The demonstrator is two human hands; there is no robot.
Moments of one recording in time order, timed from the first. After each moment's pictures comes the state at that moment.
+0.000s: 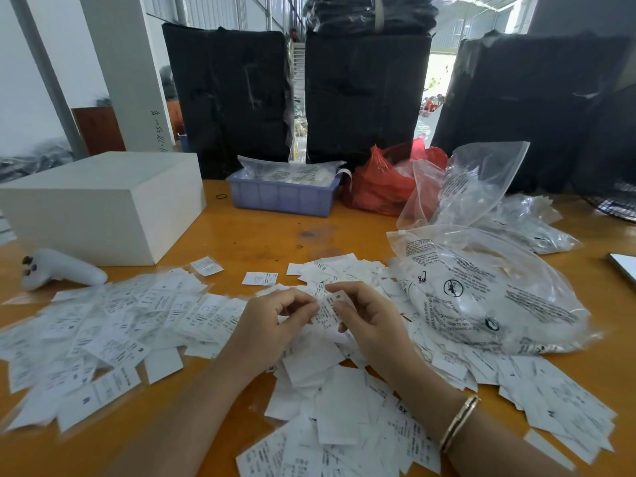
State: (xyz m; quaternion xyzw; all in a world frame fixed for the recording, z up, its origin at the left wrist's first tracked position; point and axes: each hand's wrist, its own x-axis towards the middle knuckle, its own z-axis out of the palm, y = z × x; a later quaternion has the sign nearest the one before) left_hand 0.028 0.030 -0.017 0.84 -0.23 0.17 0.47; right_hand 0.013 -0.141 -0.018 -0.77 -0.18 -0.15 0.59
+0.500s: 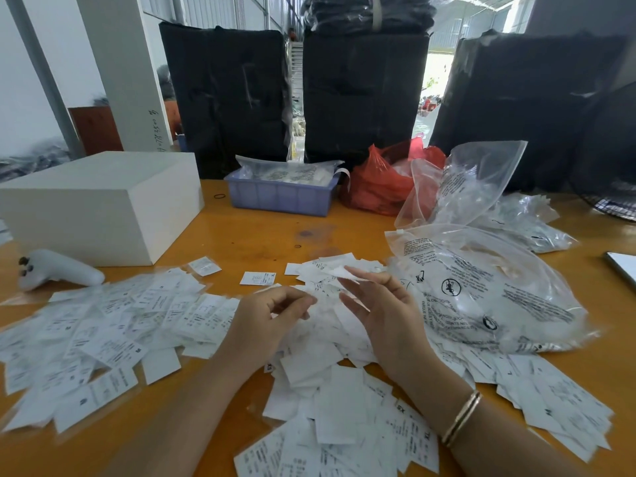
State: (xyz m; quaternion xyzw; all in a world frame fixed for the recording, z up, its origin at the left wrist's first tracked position) left_hand 0.028 0.030 -0.016 0.82 -0.19 0.15 0.52; right_hand 0.018 -0.151 -0.011 -0.46 -0.09 -0.05 0.88
